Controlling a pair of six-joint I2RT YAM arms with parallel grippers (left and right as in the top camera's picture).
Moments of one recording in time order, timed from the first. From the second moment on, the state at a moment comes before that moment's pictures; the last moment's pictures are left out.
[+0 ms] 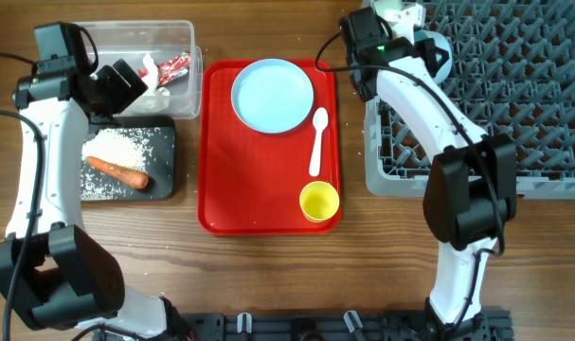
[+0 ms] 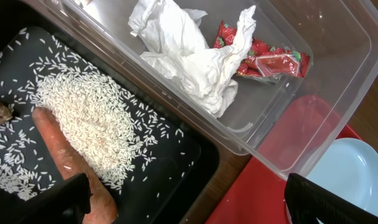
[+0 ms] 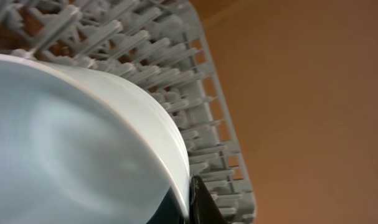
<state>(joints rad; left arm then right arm) 0.21 1.71 1.49 -0.89 0.03 -0.51 0.32 2.13 1.76 -0.85 1.26 0.14</state>
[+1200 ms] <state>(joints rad) 0.21 1.71 1.49 -0.89 0.03 -0.51 0.48 1.95 1.83 -0.83 0.19 -0.02</state>
